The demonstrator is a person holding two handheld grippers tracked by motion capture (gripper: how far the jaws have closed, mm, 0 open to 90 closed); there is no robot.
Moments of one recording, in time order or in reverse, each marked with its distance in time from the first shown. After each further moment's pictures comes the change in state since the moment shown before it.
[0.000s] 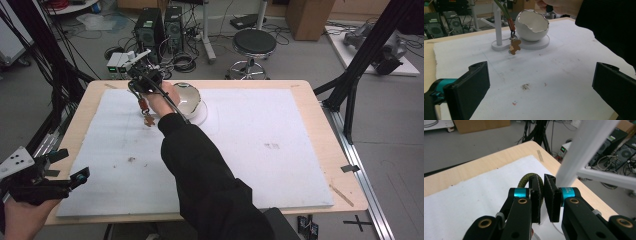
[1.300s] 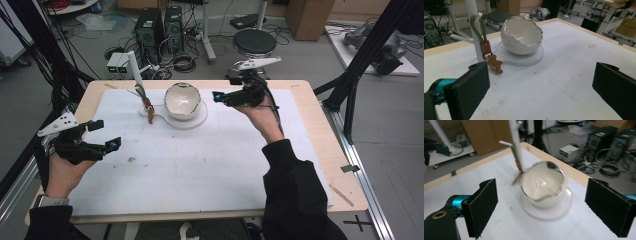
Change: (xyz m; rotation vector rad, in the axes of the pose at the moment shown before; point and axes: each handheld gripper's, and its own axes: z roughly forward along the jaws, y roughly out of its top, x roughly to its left) left arm 0.020 0.038 0.099 0.021 -0.125 0.015; right arm -0.111 -0.135 -0.236 -0.159 0.074 0.188
